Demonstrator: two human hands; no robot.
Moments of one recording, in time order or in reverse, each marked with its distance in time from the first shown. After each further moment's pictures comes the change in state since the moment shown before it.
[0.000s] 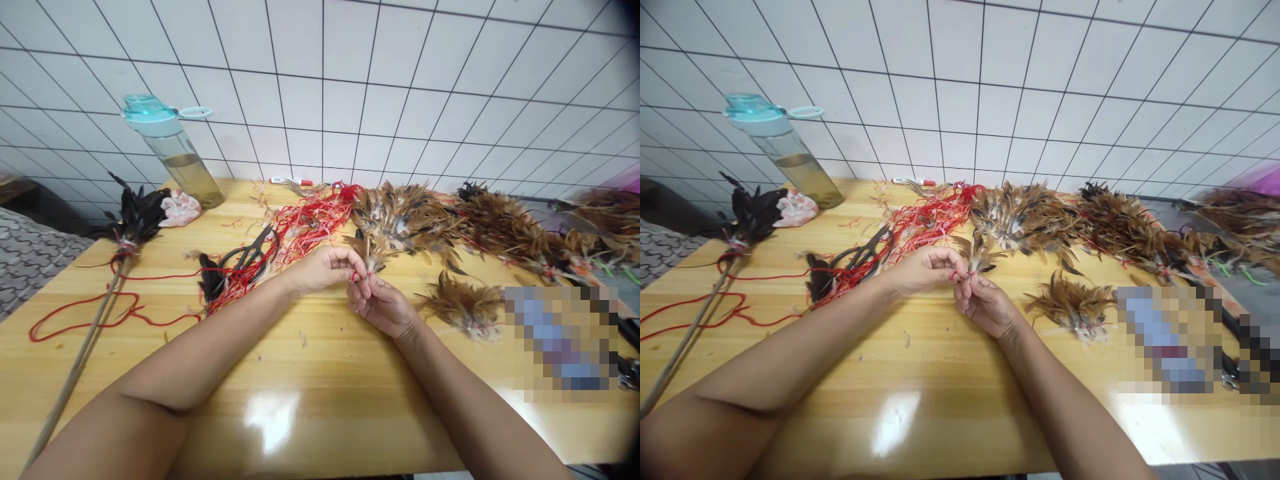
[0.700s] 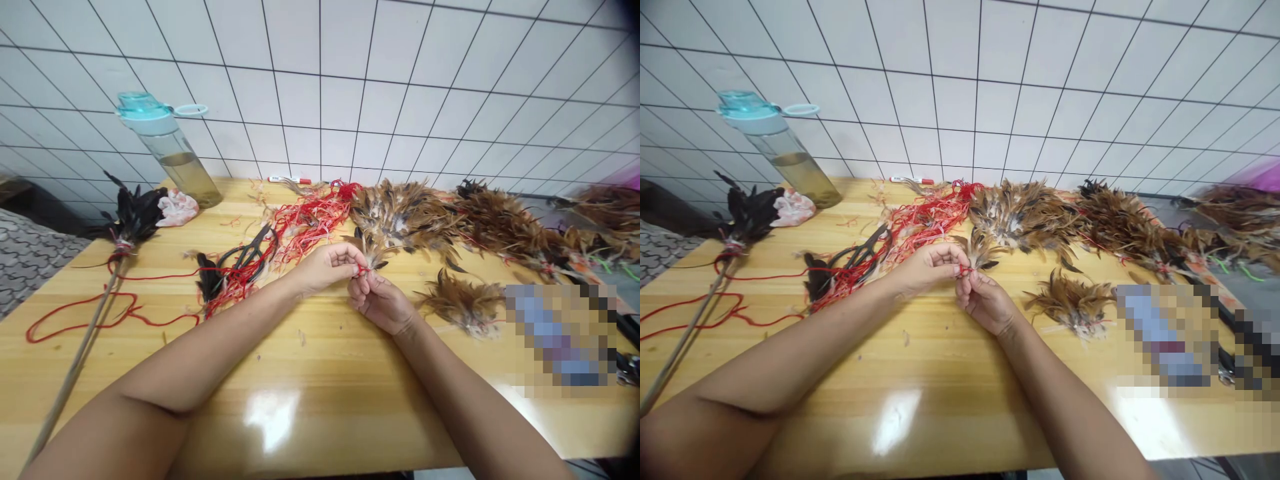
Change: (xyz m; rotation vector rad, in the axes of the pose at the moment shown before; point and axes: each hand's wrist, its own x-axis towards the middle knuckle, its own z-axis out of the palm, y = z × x) left_hand 0.005 -0.008 0.008 0.027 0.190 0.007; right_hand 0.001 -0.001 0.000 0.001 0.044 -0.039
